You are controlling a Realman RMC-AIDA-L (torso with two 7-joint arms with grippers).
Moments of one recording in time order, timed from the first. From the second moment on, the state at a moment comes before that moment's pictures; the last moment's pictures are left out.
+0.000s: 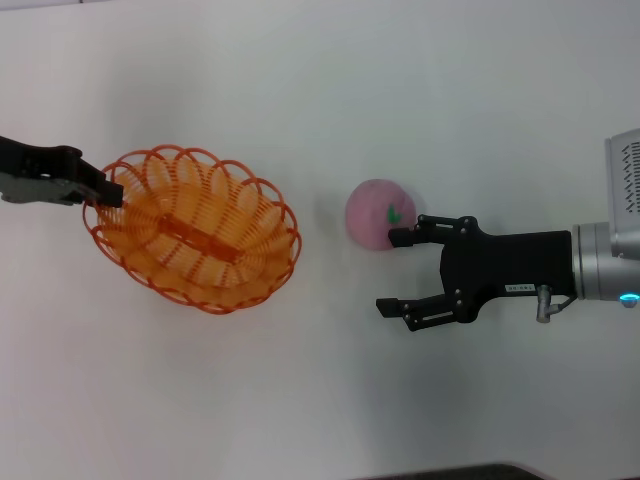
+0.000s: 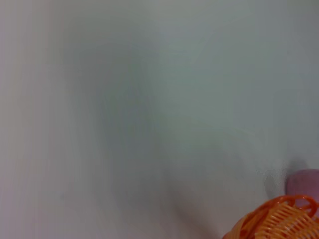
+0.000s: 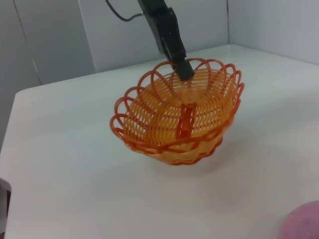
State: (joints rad) left arm -0.81 -2.00 0.54 0.78 2.70 1.68 -2.47; right arm 0.43 2.10 -0.81 -0.48 -2.04 -1.46 1.01
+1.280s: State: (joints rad) left arm -0.59 -2.17 0.50 0.87 2.54 1.51 -2.67; right arm 0.43 2.10 -0.81 -0.46 -2.03 -1.45 1.01
